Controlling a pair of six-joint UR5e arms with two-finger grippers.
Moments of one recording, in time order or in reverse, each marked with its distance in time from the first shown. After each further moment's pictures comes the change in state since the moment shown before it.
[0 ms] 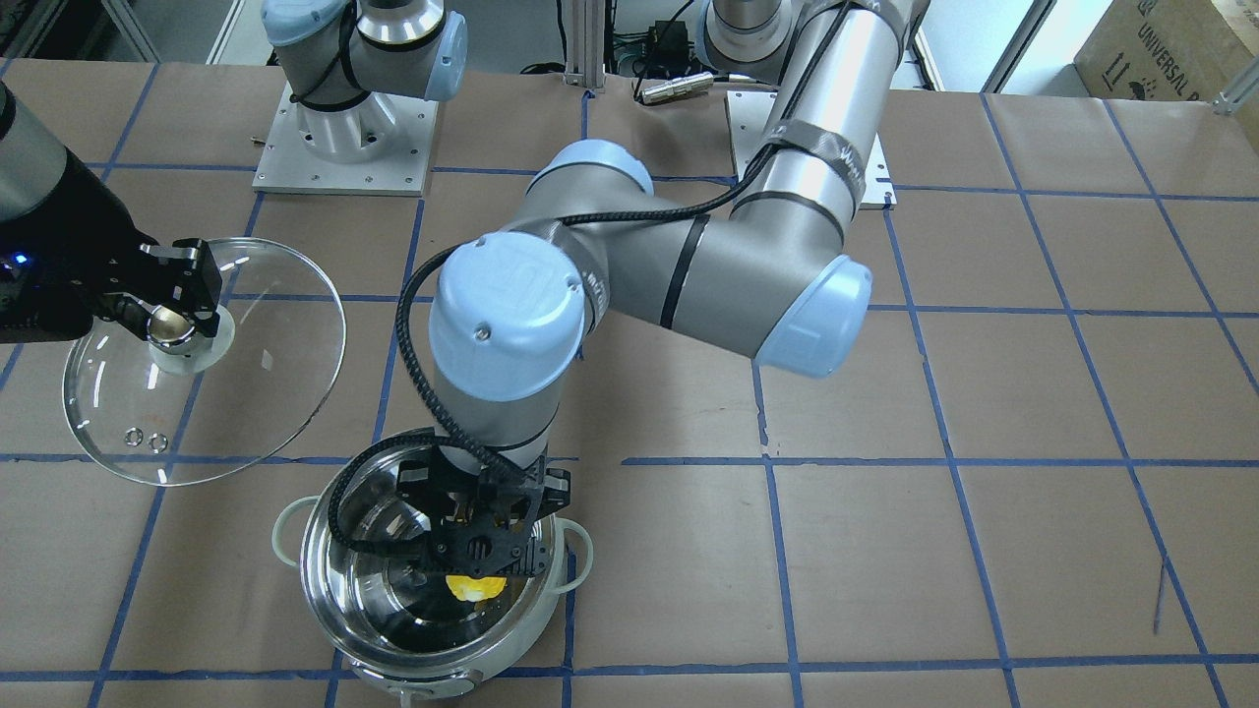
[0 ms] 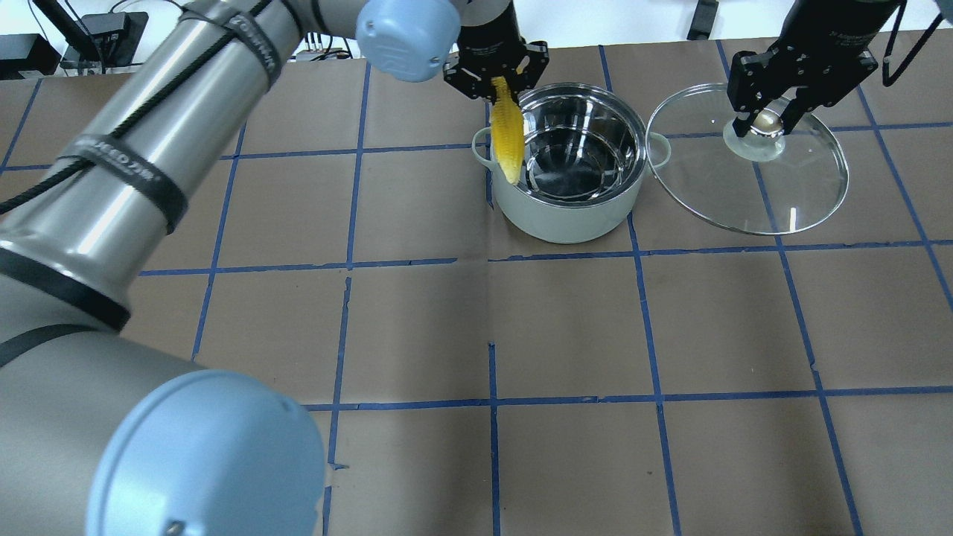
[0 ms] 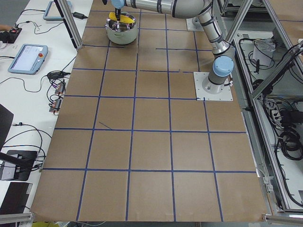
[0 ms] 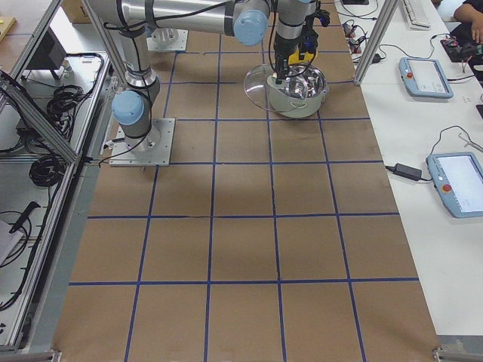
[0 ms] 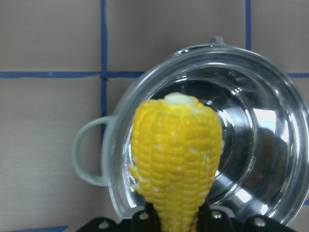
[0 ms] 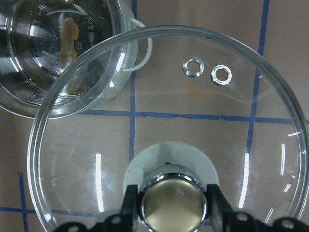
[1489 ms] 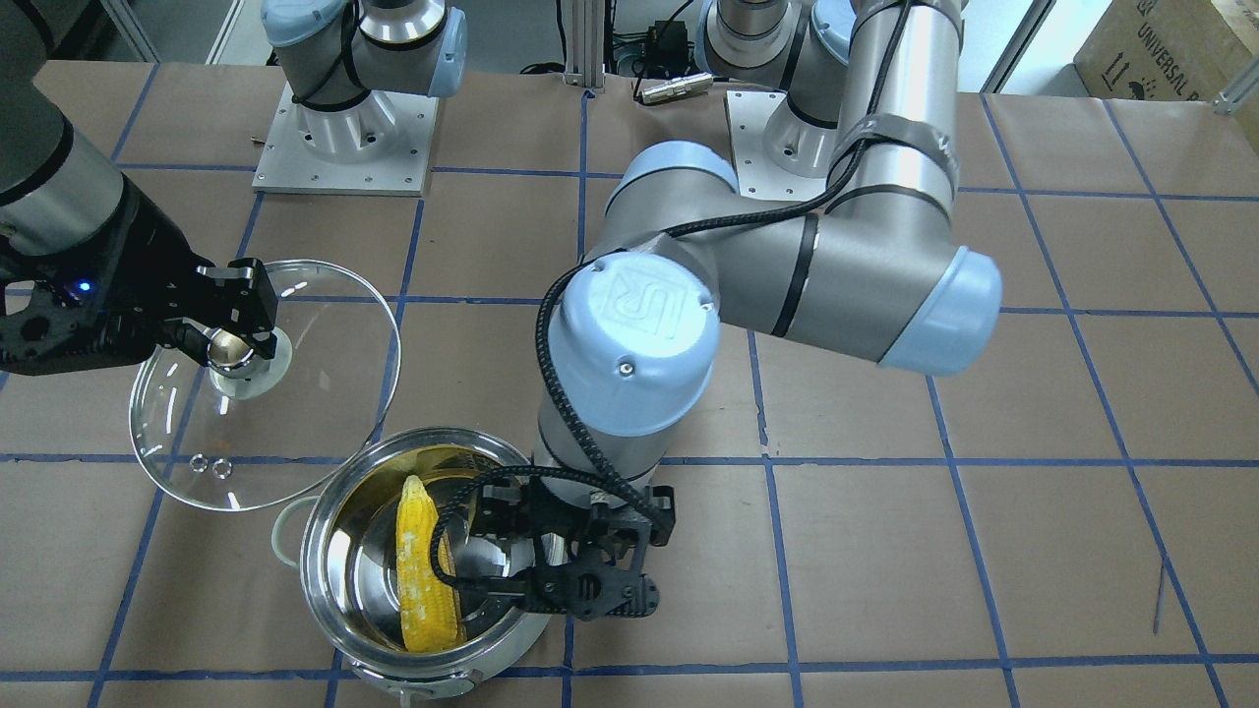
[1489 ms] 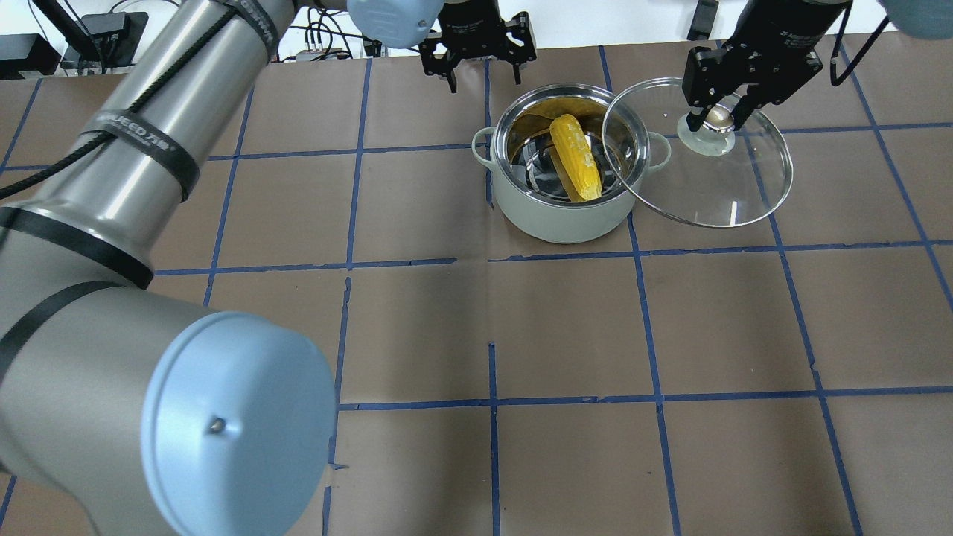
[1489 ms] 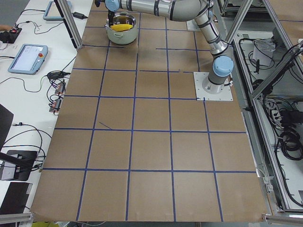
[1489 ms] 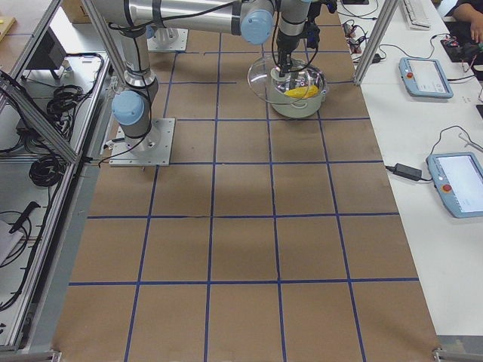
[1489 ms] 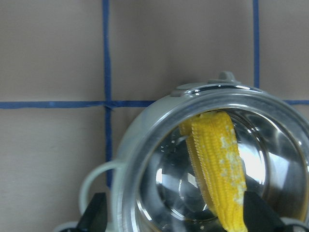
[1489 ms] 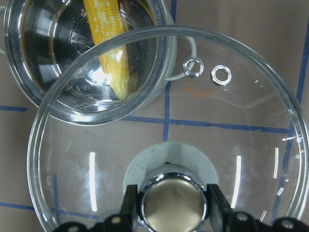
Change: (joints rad) left arm 0.124 0.078 -0.002 -0.129 0.031 0.165; right arm 0.066 0.046 -0.012 -0.059 0.083 0.028
